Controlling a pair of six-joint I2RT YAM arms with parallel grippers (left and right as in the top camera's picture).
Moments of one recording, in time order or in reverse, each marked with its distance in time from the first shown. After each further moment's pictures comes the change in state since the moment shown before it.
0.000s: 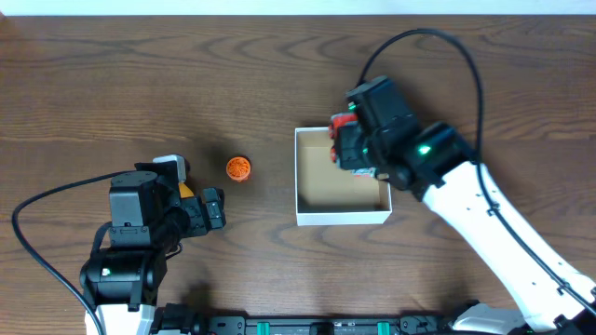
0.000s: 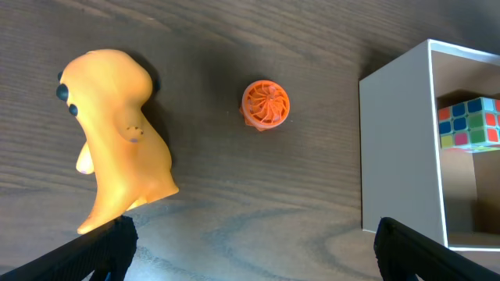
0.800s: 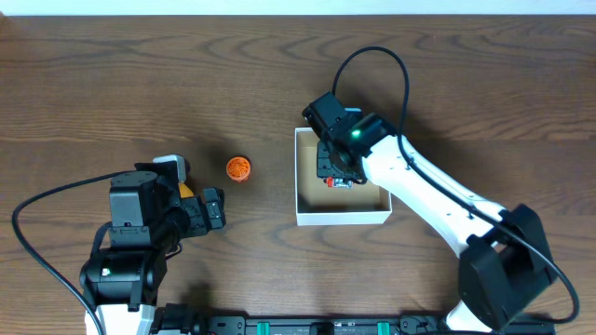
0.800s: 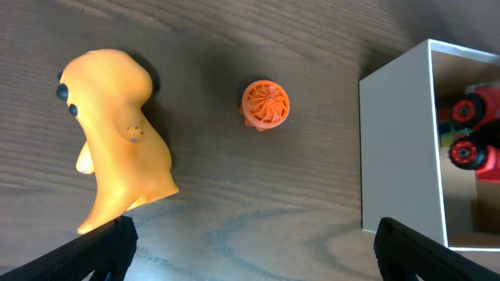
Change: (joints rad) left arm 0.000 0.000 0.000 0.000 0.000 0.000; right arm 0.039 0.309 0.000 -0.003 0.065 0.185
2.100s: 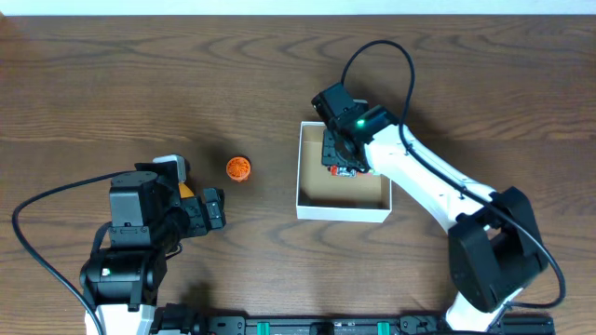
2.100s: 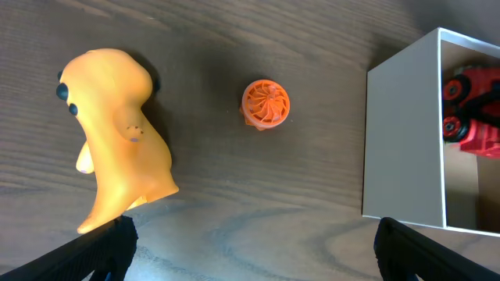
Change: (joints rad) left arm 0.000 0.000 0.000 -0.001 0.000 0.000; right arm -0.070 0.063 0.000 0.089 0.001 -0.022
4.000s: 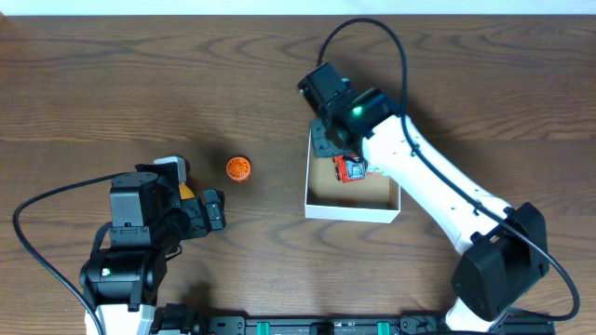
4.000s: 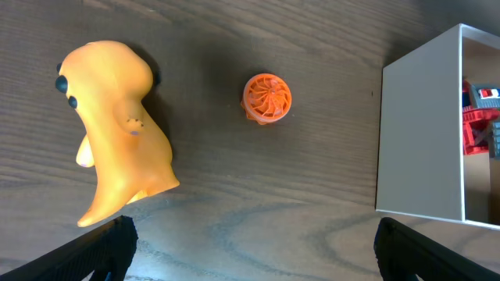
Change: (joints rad) left arm 0.000 0.000 0.000 -0.015 0.000 0.000; right arm 0.068 -0.028 0.223 -0.189 0.017 -0.222
